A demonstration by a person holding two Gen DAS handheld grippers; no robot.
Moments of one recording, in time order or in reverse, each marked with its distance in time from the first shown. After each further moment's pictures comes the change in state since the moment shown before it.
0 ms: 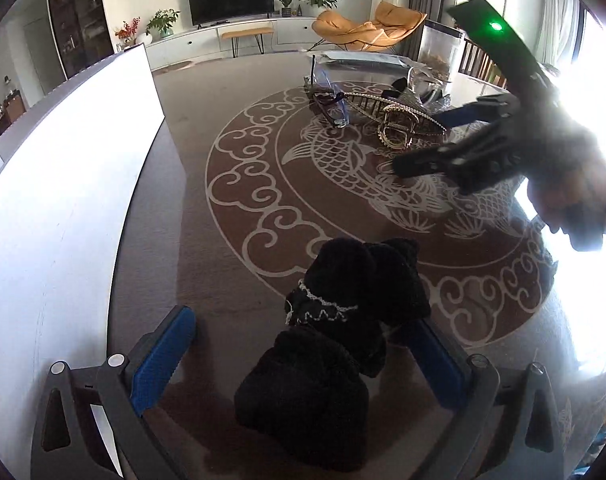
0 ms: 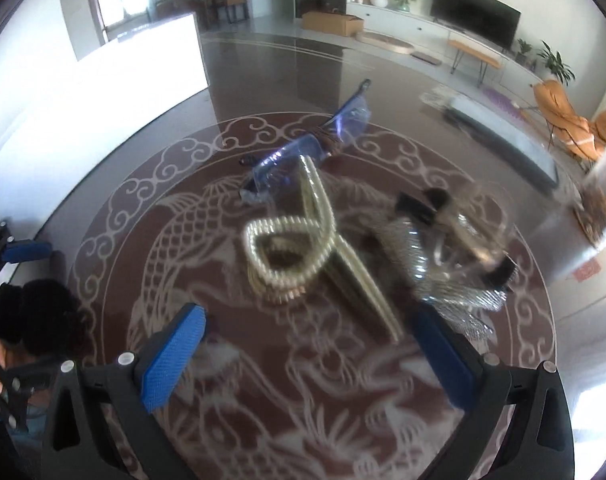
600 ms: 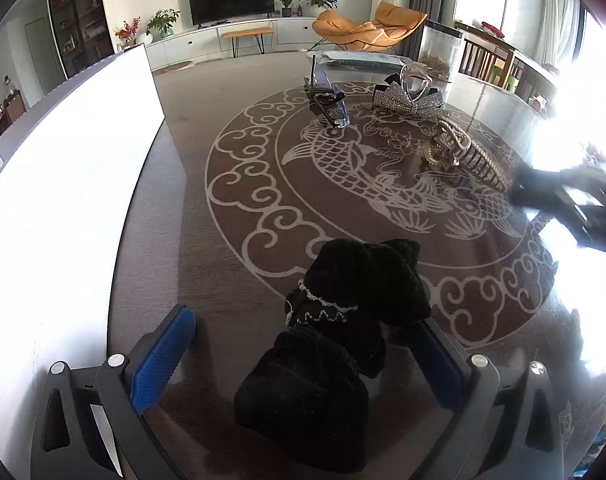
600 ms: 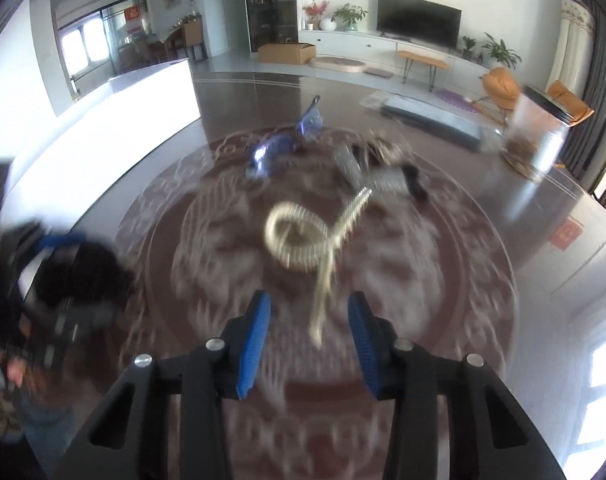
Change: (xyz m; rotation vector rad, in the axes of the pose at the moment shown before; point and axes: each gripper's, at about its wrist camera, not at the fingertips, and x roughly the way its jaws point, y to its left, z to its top) left arm 0.000 -0.001 0.000 0.000 0.000 0.001; right arm -0.105 0.023 -0.109 0.161 -0.144 -0.099
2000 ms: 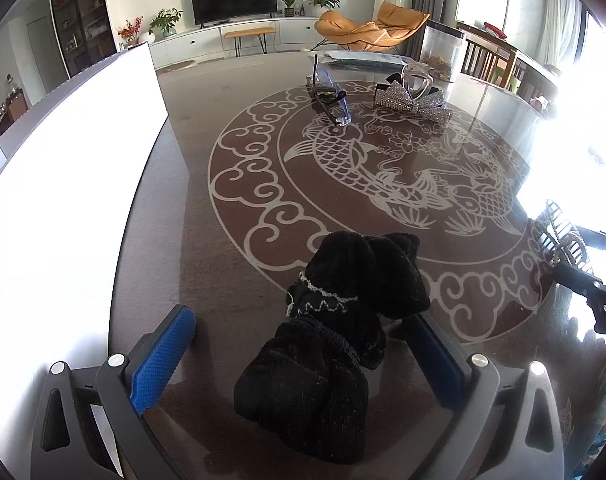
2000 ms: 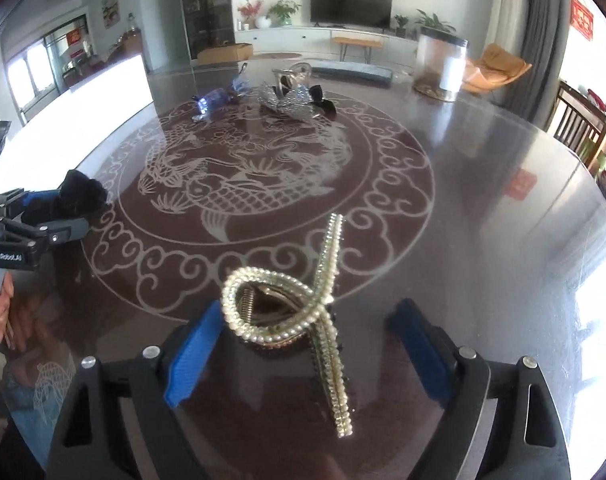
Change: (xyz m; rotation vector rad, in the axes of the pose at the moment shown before) left arm -0.002 0.000 -0.003 -0.006 0.000 0.007; right arm -0.018 -0.024 -0.064 0.180 0.031 -0.145
